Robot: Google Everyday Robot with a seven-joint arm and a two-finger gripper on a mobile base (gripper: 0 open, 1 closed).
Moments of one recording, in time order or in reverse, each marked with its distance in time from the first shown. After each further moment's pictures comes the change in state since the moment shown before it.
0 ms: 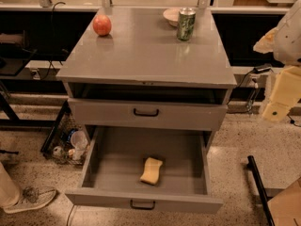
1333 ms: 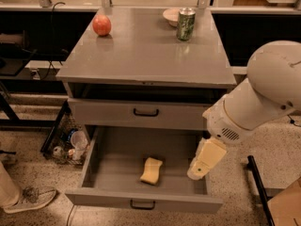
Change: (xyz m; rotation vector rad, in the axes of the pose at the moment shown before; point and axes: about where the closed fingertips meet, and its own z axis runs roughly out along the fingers) arm -0.049 0.083 0.171 -0.177 -0.166 0.165
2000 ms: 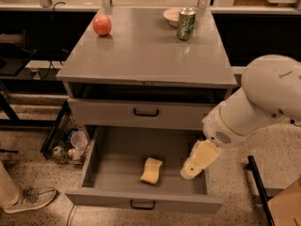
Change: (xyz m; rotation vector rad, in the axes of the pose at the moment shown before) arm 0.007 -0.006 0.025 -0.013 -0.022 0.113
